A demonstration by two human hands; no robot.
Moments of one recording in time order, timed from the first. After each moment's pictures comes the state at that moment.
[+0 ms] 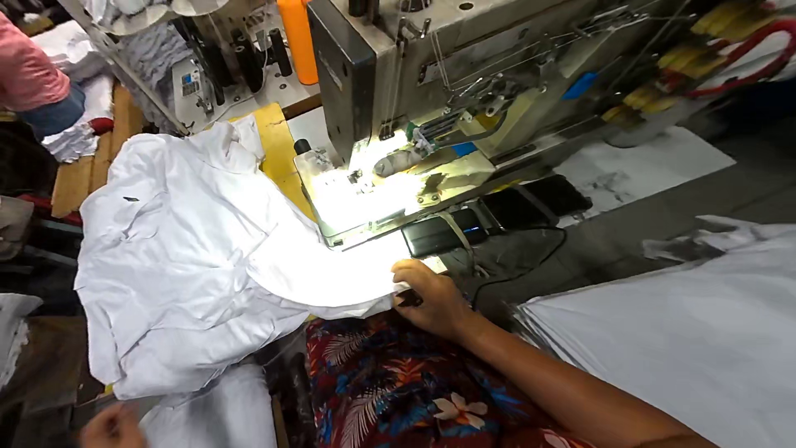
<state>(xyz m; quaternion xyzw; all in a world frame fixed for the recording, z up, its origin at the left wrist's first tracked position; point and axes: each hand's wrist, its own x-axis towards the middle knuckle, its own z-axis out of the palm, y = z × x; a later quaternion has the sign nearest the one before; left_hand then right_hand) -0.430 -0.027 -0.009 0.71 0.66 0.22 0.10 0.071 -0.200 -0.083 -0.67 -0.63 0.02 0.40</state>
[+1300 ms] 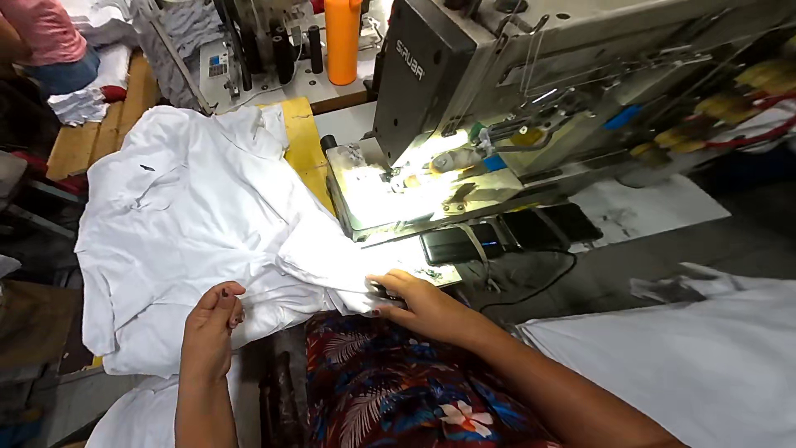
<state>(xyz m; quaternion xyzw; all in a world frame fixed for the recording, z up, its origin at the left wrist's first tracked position) -0.264 0.000 -0.008 0.58 0.41 0.40 0.58 0.049 -0.166 -0.027 -0.67 -0.63 0.32 0.24</state>
